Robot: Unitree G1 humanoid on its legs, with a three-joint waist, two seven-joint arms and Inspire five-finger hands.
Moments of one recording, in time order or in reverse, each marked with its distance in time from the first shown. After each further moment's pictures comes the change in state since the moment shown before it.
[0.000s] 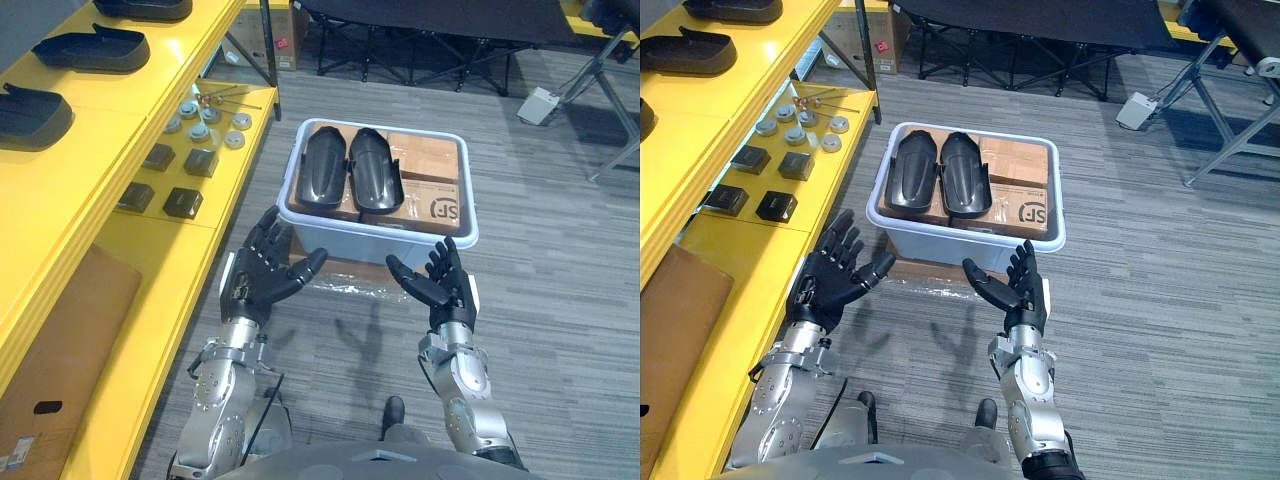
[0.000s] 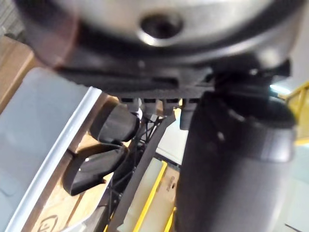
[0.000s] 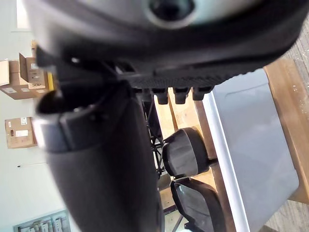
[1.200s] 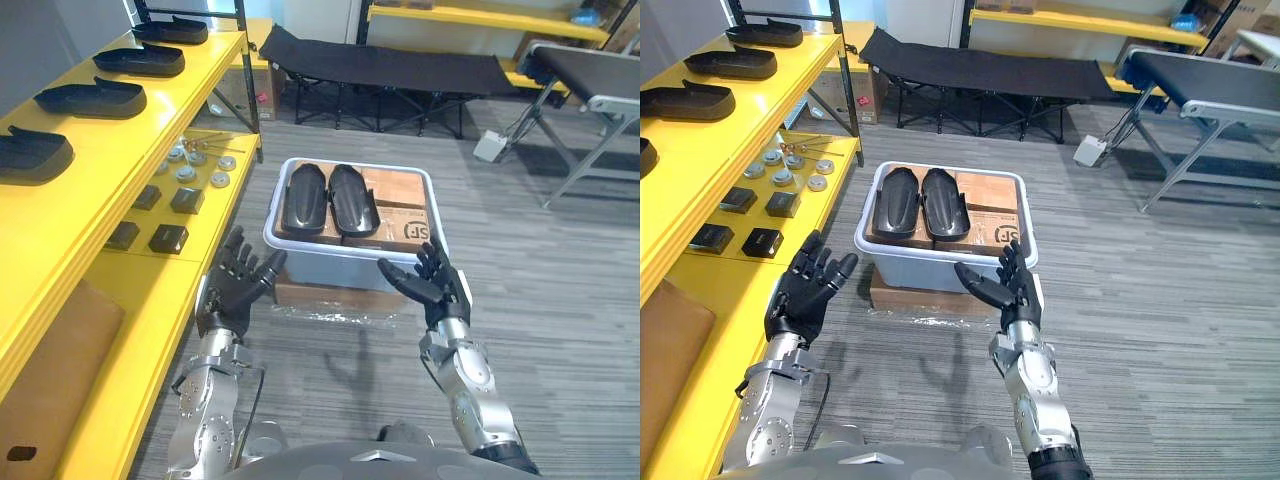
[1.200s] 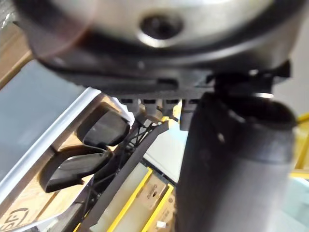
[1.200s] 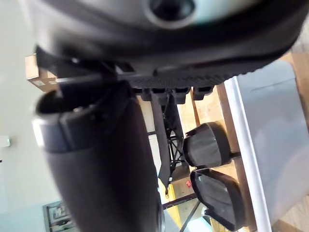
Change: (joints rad) left arm 0.047 -0.009 0.113 0.007 -0.115 0.051 -0.055; right arm 0.045 -0.012 -0.008 -0.069 0.001 0.124 0.061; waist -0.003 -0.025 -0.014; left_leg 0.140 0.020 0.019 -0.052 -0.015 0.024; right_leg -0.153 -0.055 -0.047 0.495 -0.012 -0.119
